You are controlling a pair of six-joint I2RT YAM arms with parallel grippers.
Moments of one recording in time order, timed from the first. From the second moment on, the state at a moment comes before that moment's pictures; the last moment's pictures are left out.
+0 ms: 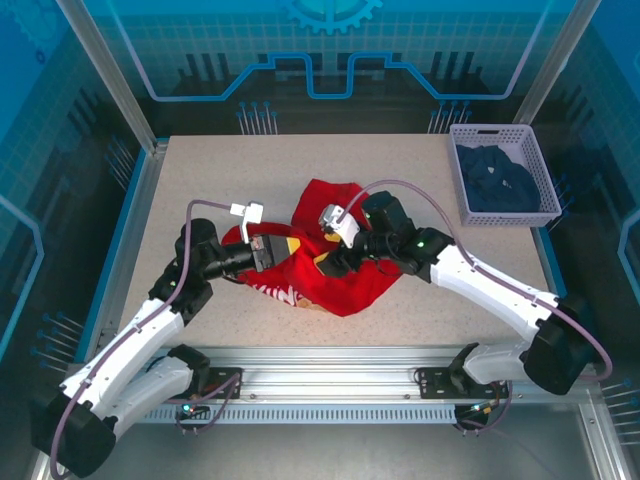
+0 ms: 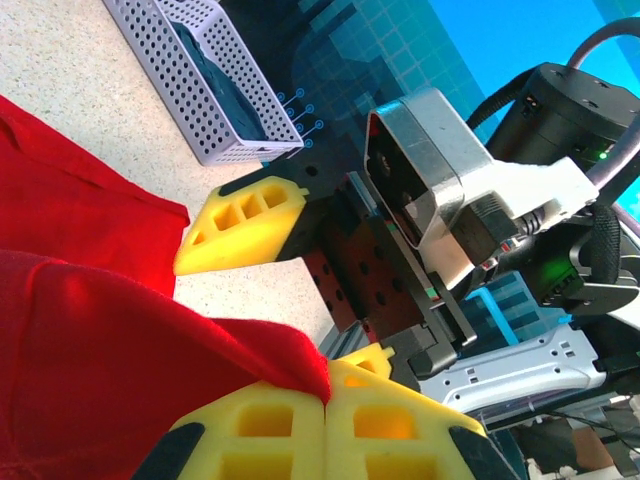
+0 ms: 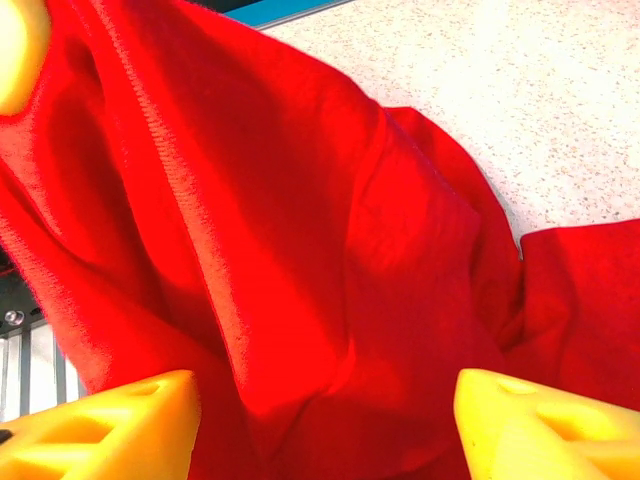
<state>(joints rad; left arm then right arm) -0.40 0.86 0.63 0.07 0.73 -0.81 0.73 1.32 1.05 -0.37 -0.40 -0.18</state>
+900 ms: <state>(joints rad) -0.43 0.87 0.76 -0.31 0.32 -0.52 0.53 1.32 1.06 -0.25 -0.90 0.13</state>
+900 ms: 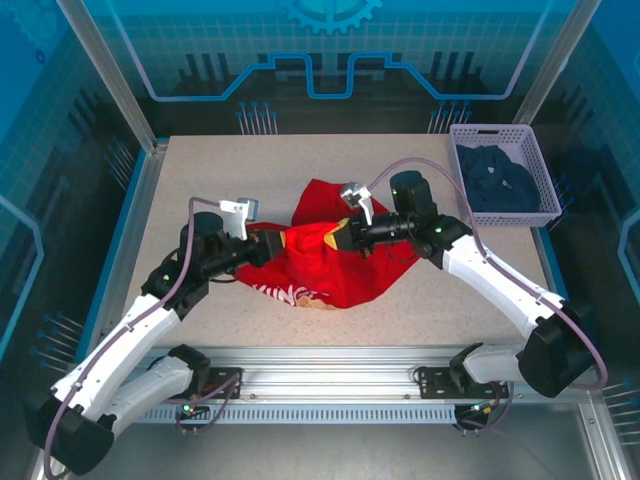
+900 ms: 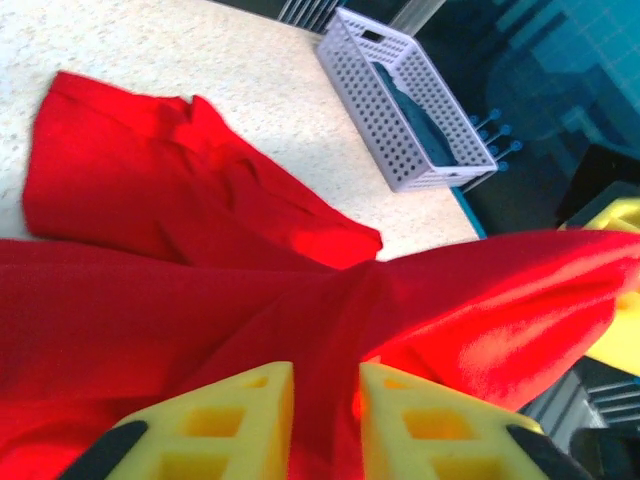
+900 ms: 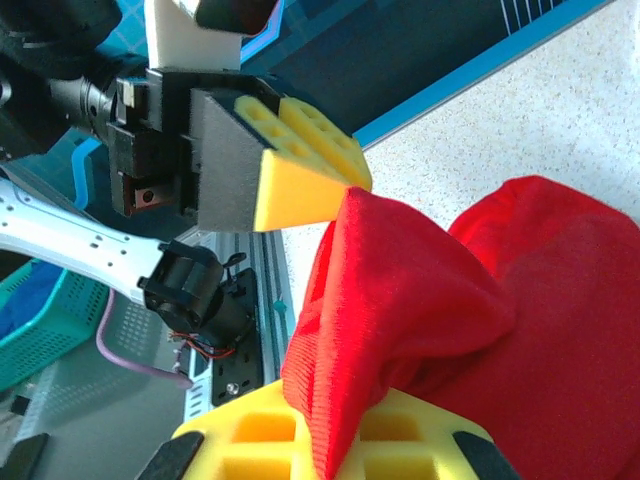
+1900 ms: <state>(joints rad) -0.73 1.12 0.95 -0.40 0.09 -0.33 0.50 1.39 1.07 -0.22 -0.92 0.28</state>
